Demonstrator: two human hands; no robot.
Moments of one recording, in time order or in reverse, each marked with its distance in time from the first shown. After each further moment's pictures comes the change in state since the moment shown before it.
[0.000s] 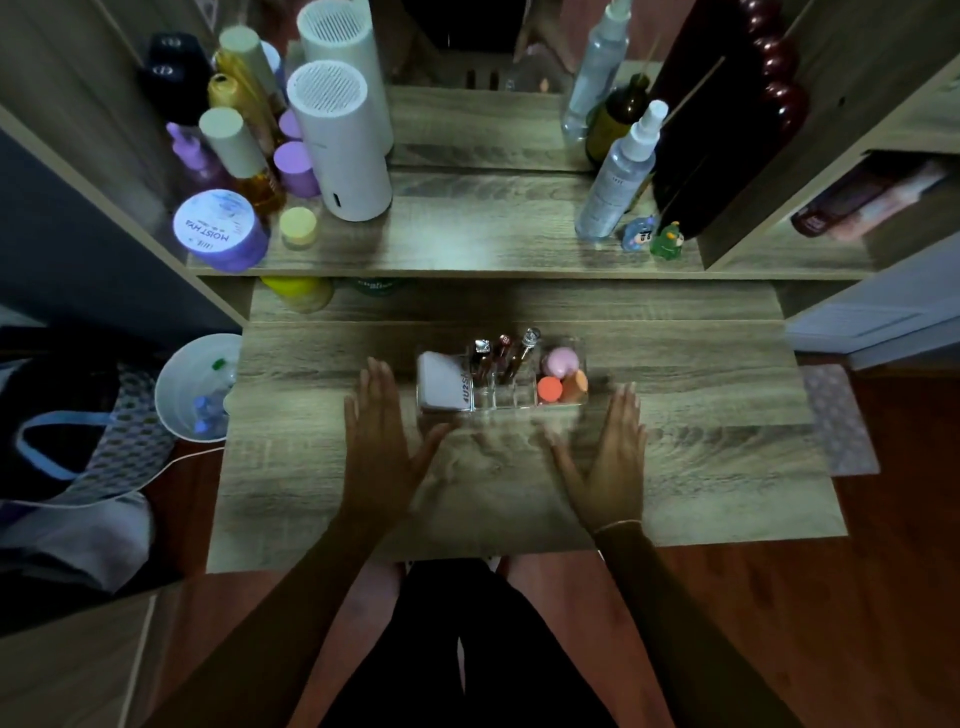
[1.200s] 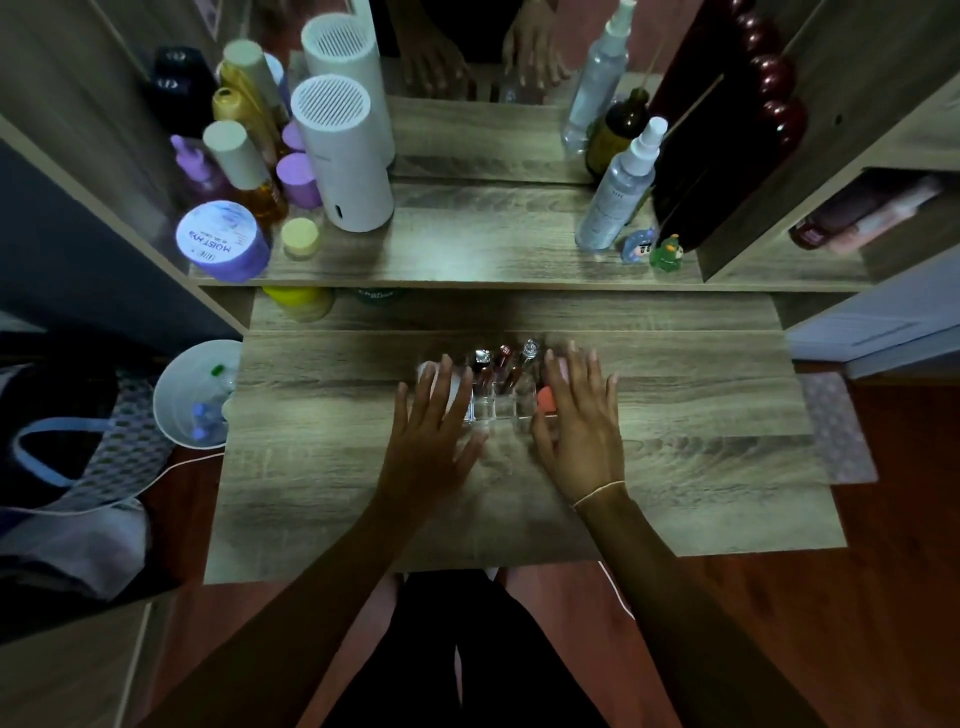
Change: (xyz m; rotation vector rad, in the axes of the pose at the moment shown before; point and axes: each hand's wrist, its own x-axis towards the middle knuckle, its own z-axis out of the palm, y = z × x) left_hand 0.017 0.034 0.011 0.219 0.028 0.336; right_hand 0.034 -0.054 -0.019 -0.153 -0.045 -0.309
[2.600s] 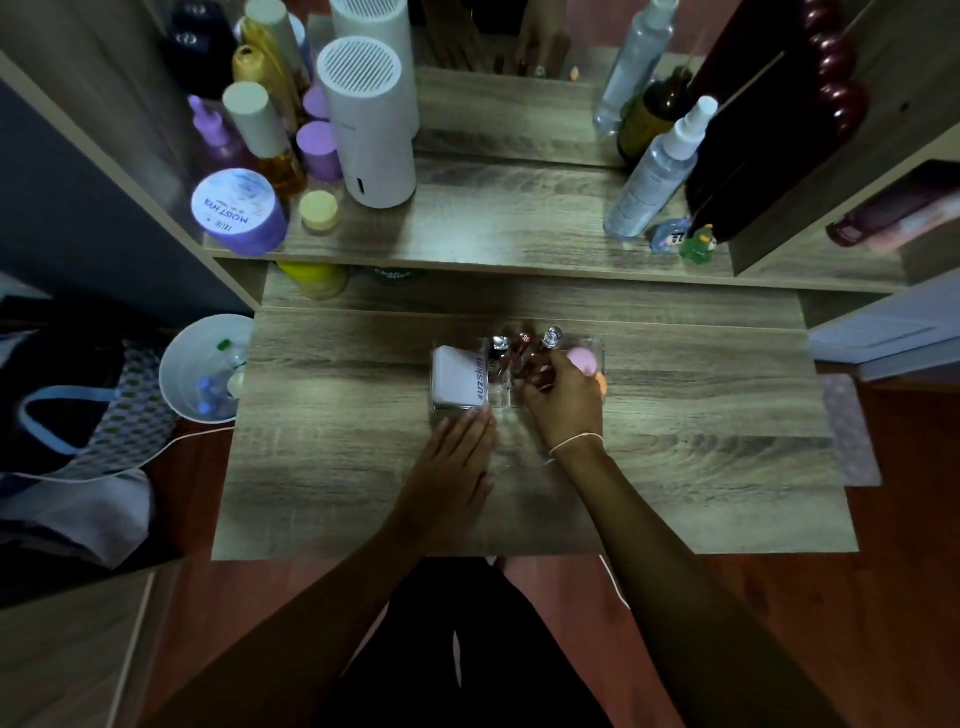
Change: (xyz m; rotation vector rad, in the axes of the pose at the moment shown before) left_hand -0.042 0.001 0.037 -0.049 -0.200 0.154; right_hand 0.035 -0.035 0.014 0.332 -0.039 0.330
